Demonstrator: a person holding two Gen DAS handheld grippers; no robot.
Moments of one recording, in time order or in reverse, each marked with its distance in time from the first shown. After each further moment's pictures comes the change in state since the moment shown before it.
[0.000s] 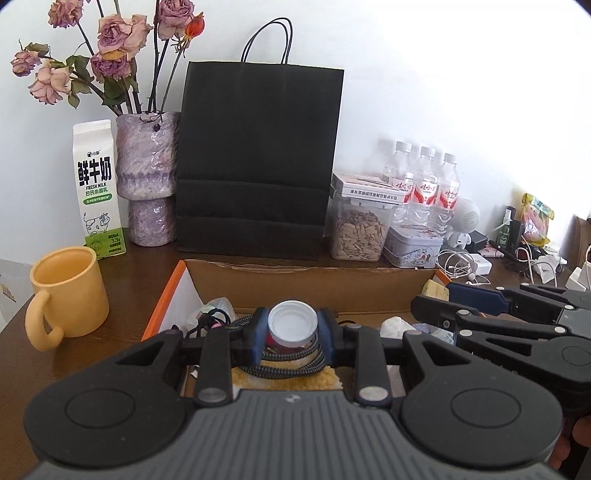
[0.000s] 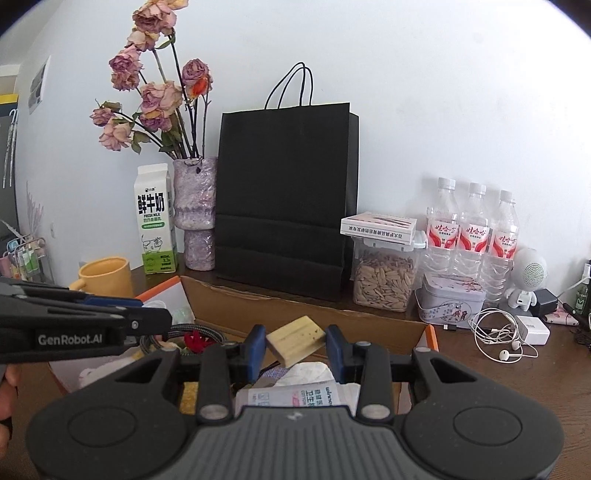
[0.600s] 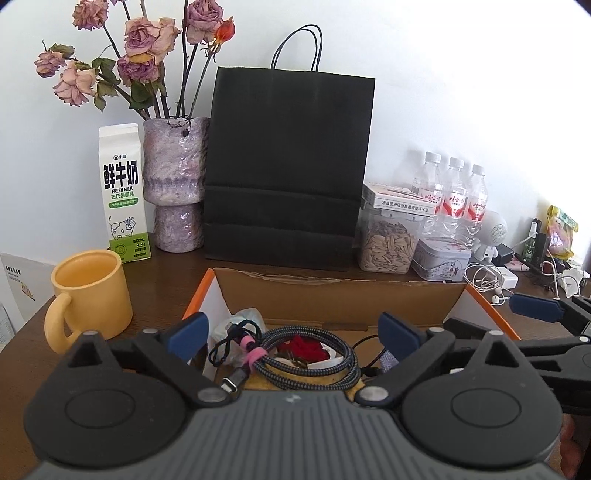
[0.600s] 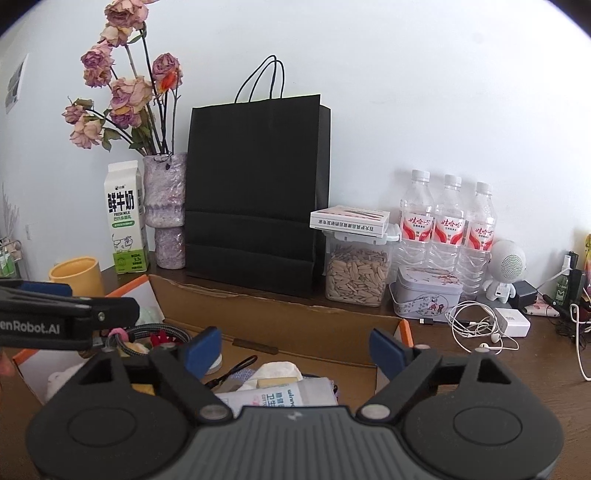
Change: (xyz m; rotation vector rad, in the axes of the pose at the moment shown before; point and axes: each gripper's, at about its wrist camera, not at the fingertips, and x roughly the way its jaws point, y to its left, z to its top) left arm 0.003 0.009 0.001 -0.025 -0.037 0.083; right arm 0.007 -0.009 -0.003 0.020 0.010 -0.086
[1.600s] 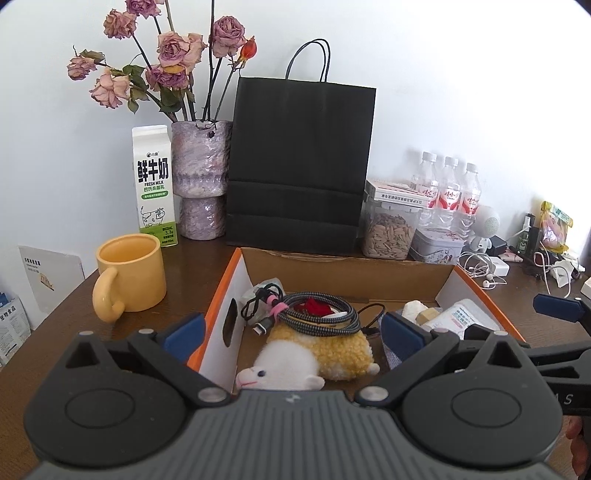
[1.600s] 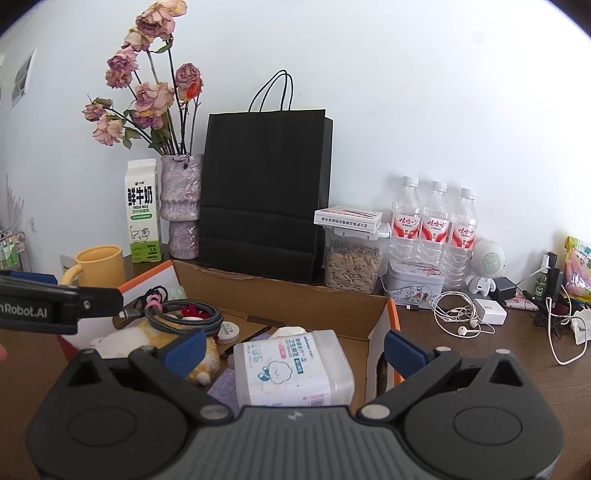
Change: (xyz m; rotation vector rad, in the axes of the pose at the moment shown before) left arm -0.069 0.010 -0.023 -0.003 0.013 0.025; right arm -0.071 0.017 -0.018 -0.025 0.002 -0.014
